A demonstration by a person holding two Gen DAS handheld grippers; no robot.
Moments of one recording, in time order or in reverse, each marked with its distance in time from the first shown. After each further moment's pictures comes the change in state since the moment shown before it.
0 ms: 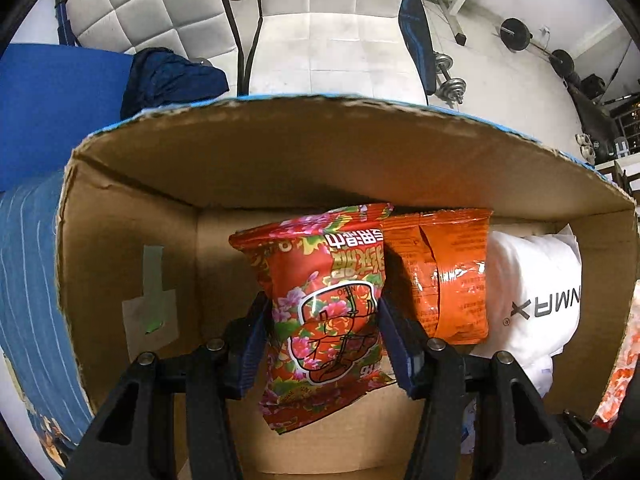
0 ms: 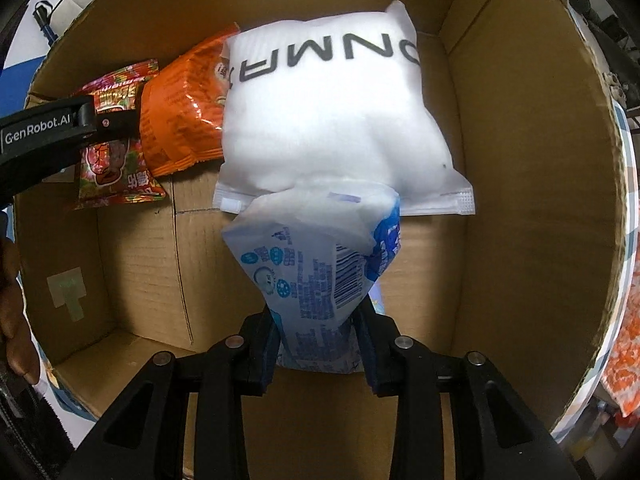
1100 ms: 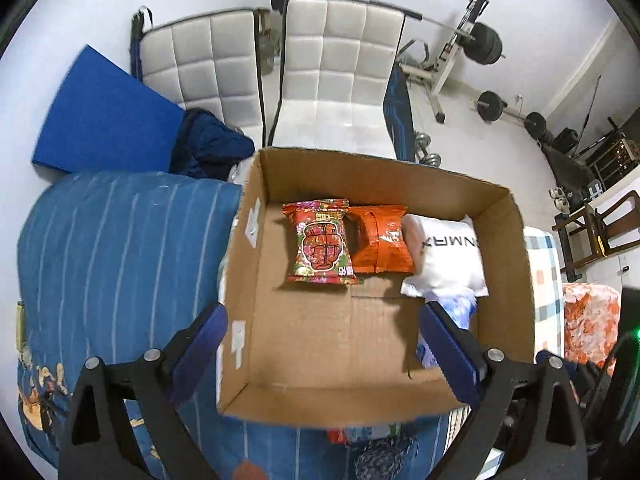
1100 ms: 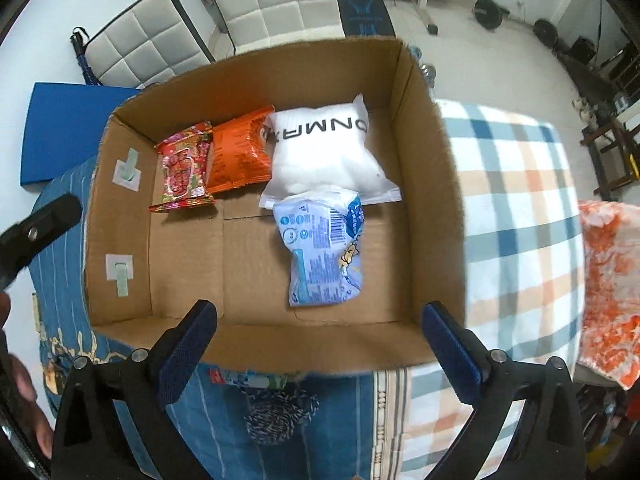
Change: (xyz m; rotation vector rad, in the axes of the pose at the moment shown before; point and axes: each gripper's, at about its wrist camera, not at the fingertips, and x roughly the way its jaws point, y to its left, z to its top) left arm -0.154 0.012 -0.130 -0.035 -0.347 -0.025; right arm -0.106 0.015 -0.079 0.000 -0.279 -0.053
